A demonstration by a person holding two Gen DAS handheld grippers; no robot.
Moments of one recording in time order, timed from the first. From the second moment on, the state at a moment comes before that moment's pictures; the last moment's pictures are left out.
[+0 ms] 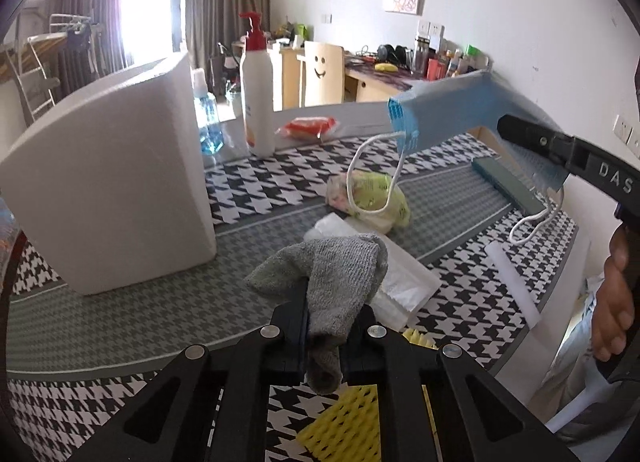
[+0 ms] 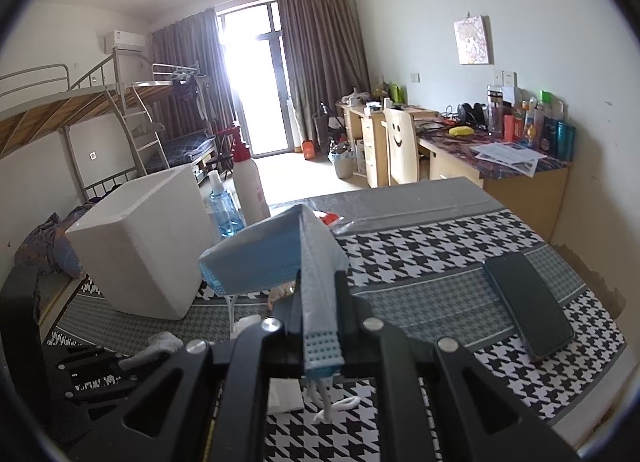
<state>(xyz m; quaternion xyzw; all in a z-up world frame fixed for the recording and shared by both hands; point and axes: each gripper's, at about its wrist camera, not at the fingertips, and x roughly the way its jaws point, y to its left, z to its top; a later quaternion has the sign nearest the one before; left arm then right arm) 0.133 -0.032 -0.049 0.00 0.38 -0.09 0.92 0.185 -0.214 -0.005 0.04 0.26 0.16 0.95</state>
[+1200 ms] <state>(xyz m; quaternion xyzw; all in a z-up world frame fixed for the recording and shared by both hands) 0.127 -0.019 0.024 0.01 0.28 -0.07 0.96 0.190 -0.203 0.022 0.04 0.23 0.18 0.96</state>
